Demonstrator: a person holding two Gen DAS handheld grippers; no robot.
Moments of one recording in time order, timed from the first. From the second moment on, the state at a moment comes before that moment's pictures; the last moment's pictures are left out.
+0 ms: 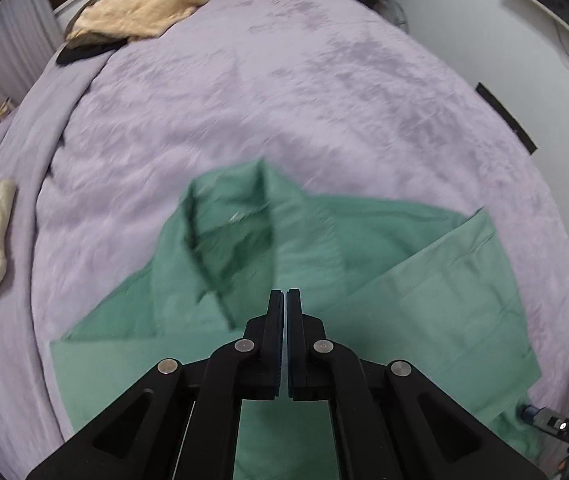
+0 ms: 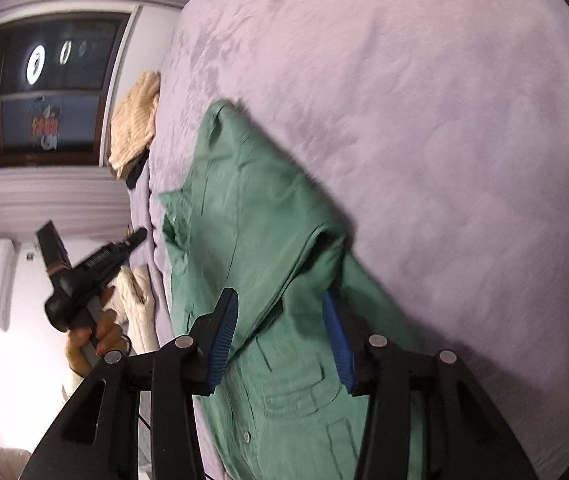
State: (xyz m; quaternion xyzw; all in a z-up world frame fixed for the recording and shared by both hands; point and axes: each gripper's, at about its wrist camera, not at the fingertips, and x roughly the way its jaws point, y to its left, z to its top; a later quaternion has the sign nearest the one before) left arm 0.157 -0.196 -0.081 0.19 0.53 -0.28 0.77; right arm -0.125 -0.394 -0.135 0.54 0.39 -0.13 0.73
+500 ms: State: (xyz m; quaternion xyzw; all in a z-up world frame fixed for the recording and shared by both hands) left arm 0.134 -0.053 -0.134 0.10 0.60 -0.17 0.78; right arm -0.076 -0.309 -0.145 0.48 0.49 -0.07 0.73
